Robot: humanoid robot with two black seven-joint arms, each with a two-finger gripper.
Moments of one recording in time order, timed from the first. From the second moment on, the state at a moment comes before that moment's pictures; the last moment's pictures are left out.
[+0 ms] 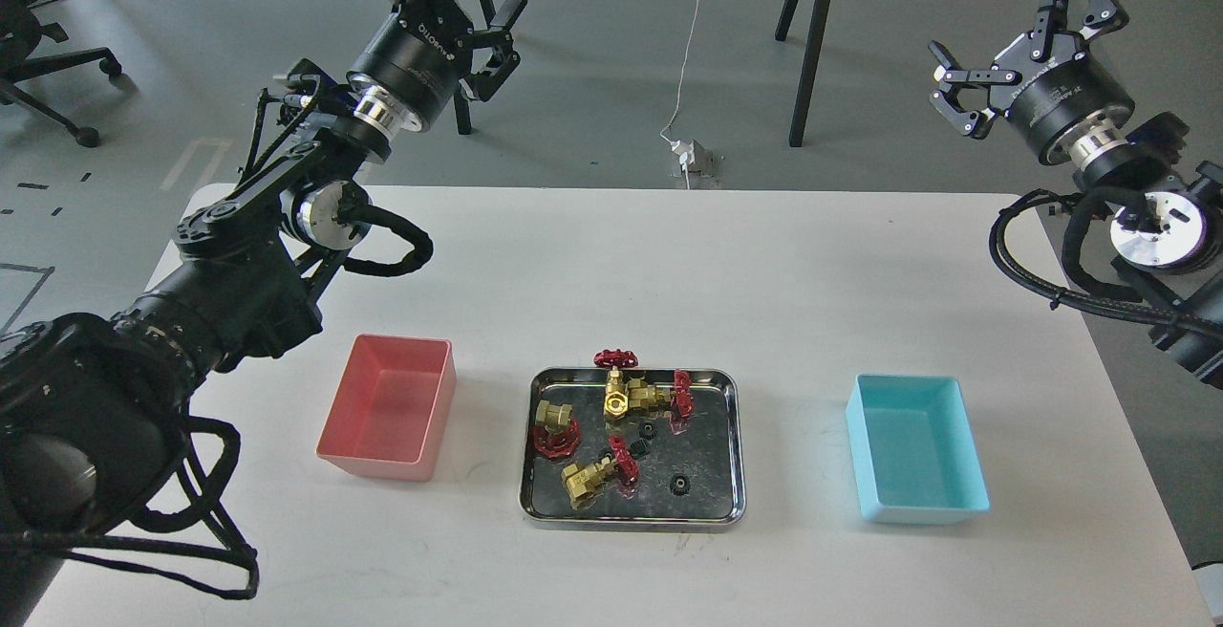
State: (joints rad) left arm -1.01 0.10 -0.61 -0.45 0.20 -0.49 -0.49; right arm 0.97 -0.49 0.44 0.65 0.26 0.49 0.27
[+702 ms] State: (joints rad) left arm -1.00 0.26 -0.79 -0.85 0.14 -0.49 -0.49; right arm 1.12 -0.49 0.53 0.65 0.15 0.41 0.27
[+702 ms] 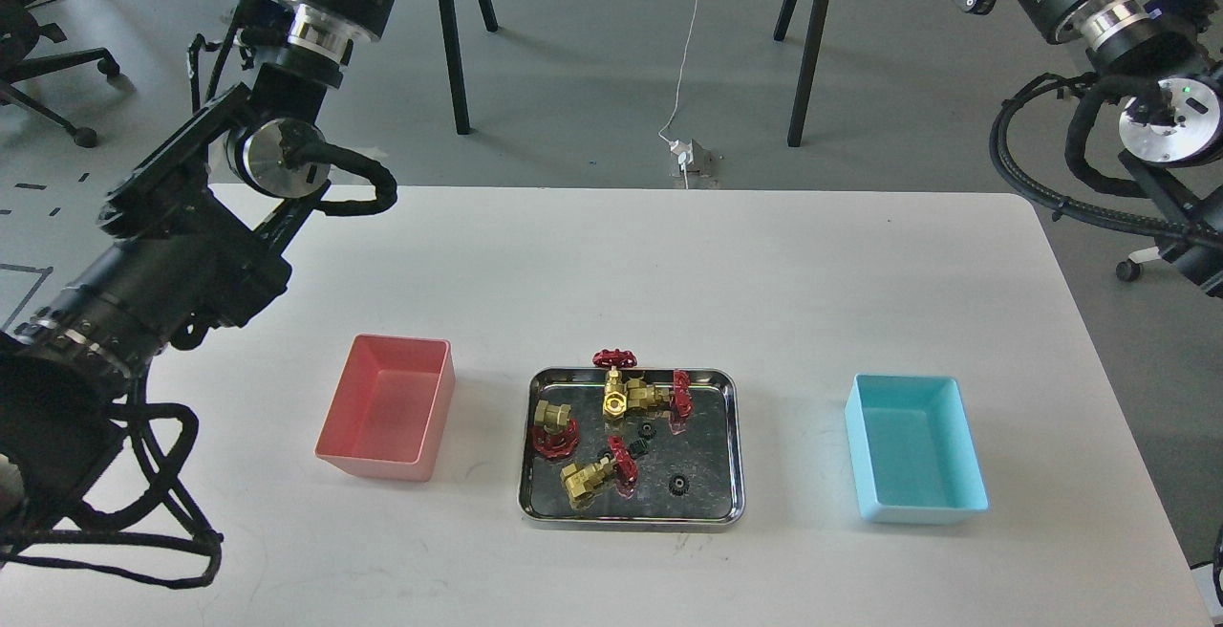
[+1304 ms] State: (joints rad) left arm -1.92 0.53 0.69 -1.51 1.04 -0.16 -0.49; right arm 1.19 -0.44 0.56 0.65 0.16 0.34 0.09
